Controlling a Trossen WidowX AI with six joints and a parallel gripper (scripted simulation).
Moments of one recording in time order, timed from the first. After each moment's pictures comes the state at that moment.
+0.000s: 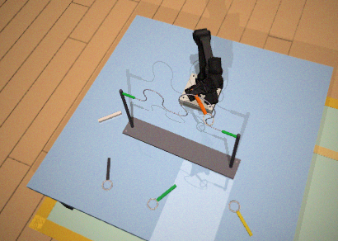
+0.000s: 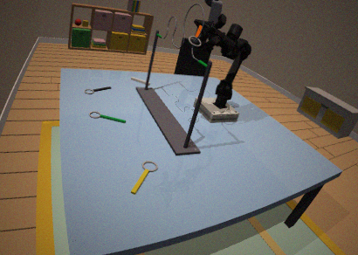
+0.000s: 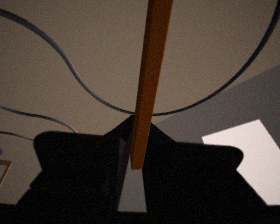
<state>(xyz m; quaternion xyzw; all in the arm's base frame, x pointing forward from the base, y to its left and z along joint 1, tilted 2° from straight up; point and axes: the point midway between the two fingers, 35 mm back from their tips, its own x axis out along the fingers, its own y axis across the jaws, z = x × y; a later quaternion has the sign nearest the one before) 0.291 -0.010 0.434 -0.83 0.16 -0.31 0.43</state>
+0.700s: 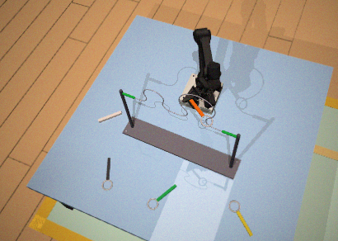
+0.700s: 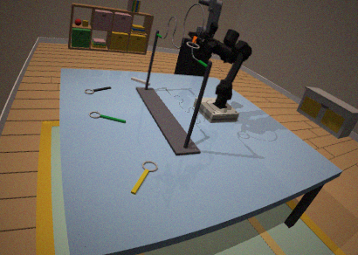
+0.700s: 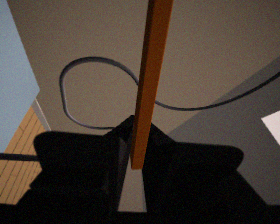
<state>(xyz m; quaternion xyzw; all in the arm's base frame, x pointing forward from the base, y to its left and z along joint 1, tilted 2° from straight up) 0.288 -0.031 0.377 -0.73 0.19 -0.31 0.58</state>
